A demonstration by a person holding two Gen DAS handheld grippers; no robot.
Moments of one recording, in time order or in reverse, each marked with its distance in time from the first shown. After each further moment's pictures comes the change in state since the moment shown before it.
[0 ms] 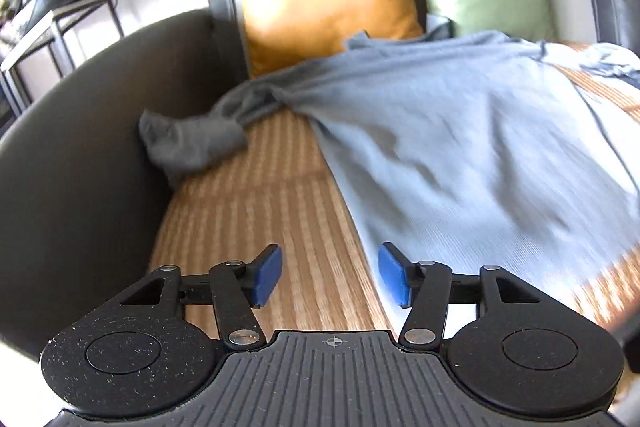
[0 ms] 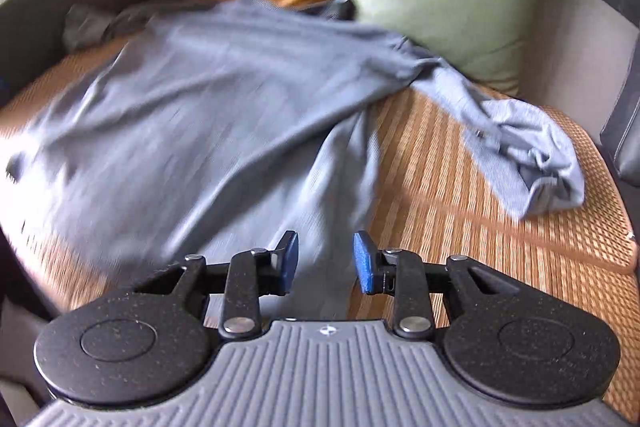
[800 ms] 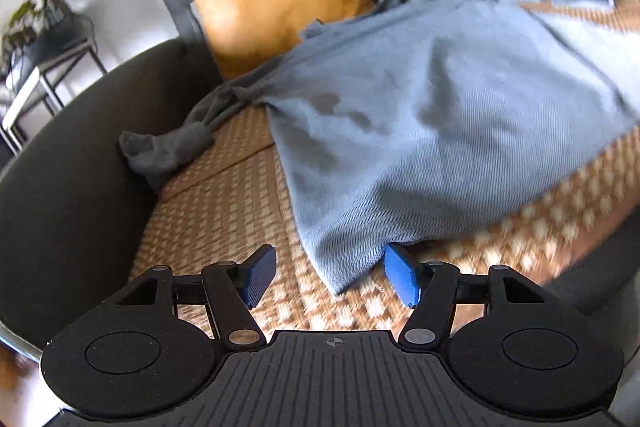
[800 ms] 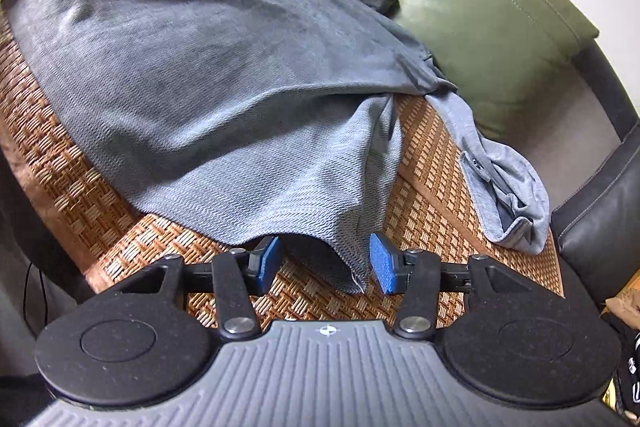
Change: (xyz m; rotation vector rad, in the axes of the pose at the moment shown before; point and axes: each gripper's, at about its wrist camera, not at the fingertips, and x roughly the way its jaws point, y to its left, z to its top) left arm 0.007 -0.073 -0.045 0.153 -0.049 0.067; right arm 0.024 0.066 -0.038 -0.308 0.005 -0.214
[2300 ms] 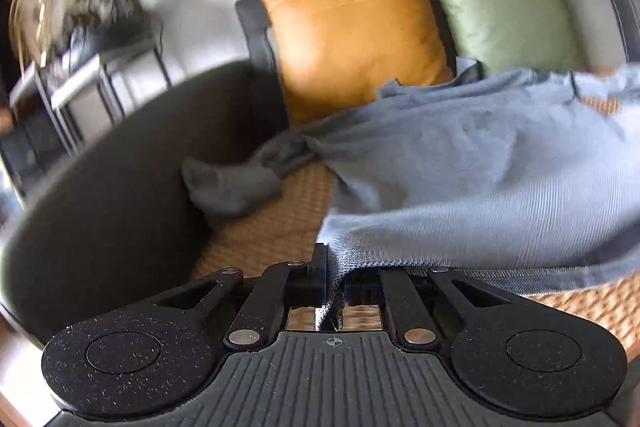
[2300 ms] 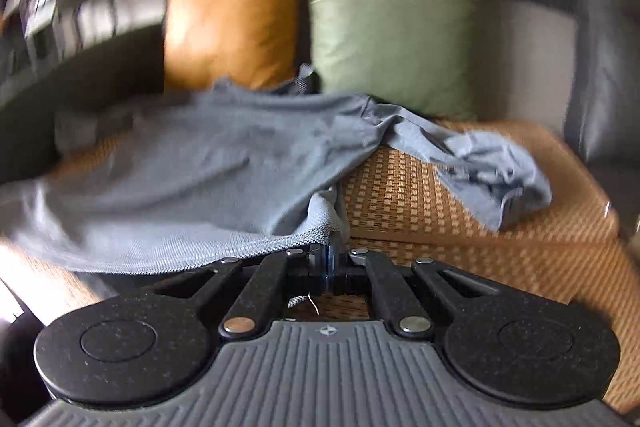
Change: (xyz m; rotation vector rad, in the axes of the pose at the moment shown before) left arm -0.017 0.058 0.053 -0.102 -0.092 0.134; right arm -0.075 -0.112 0.023 0.711 -0.159 0.200
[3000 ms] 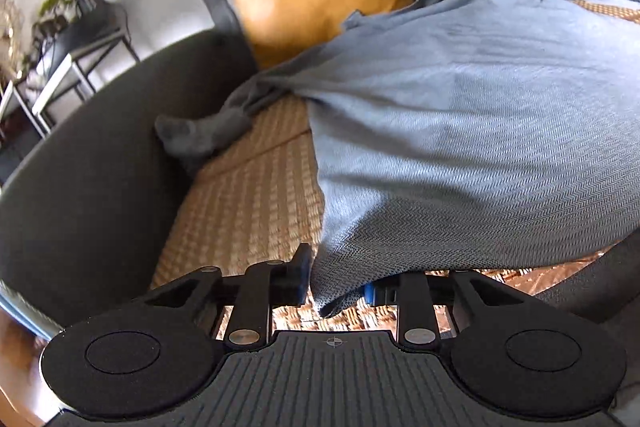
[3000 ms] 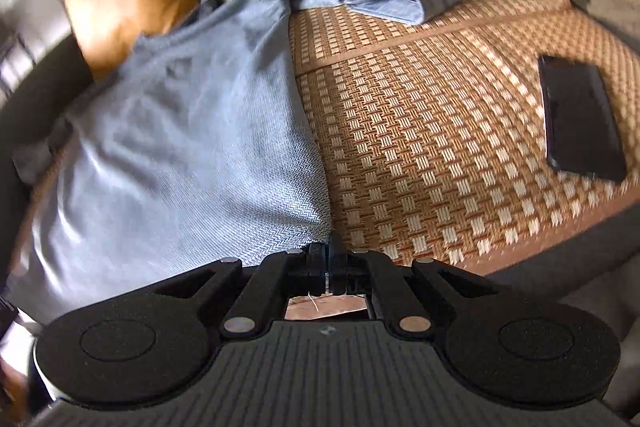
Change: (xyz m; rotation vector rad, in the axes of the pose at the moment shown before) left arm 0.010 -0.036 -0.073 0.097 0.106 -0.016; right arm 0.018 -0.040 -0.113 0.254 0.231 -0.101
